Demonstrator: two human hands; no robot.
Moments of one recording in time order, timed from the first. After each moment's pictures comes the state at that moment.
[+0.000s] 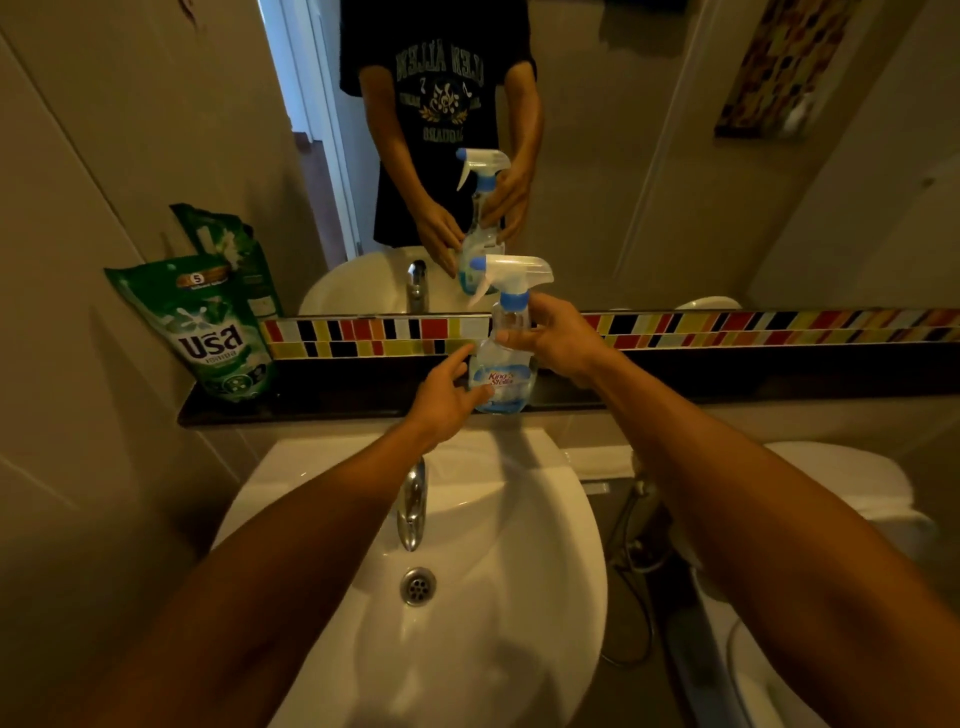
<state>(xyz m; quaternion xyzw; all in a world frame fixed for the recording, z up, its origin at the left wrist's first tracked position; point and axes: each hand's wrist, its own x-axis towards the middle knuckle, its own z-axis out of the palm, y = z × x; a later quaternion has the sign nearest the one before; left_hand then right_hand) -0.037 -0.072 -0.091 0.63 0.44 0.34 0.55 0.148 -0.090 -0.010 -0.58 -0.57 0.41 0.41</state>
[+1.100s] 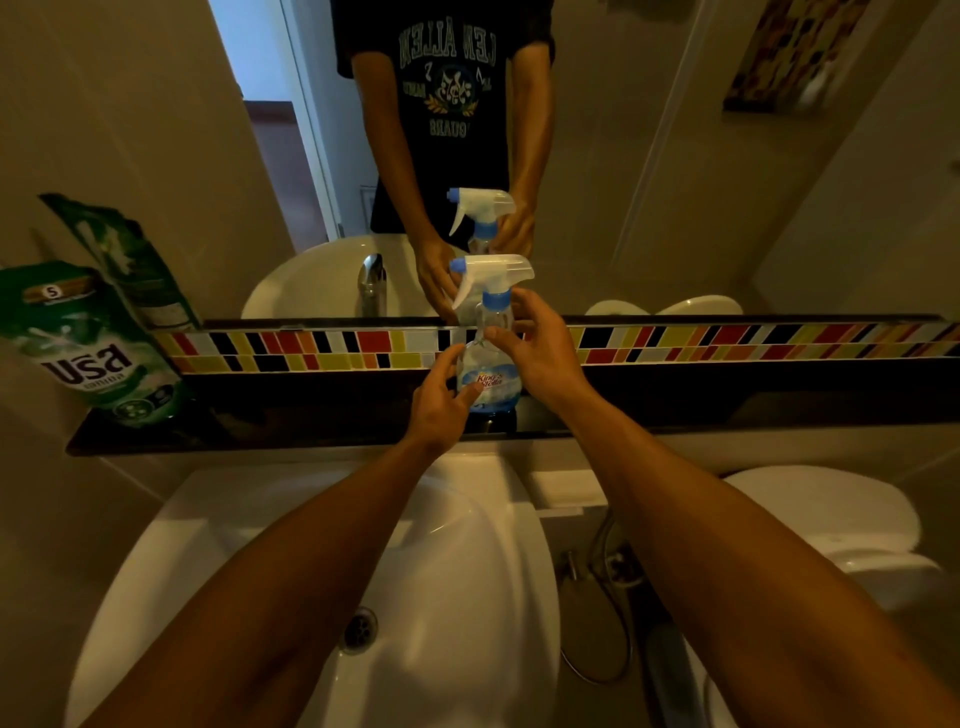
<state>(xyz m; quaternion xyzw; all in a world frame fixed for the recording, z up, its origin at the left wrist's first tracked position) 0.075 -0.013 -0.147 0.58 0.46 0.42 0.53 0.221 -0.037 -0.060 -0.59 -0.56 0.32 0.49</state>
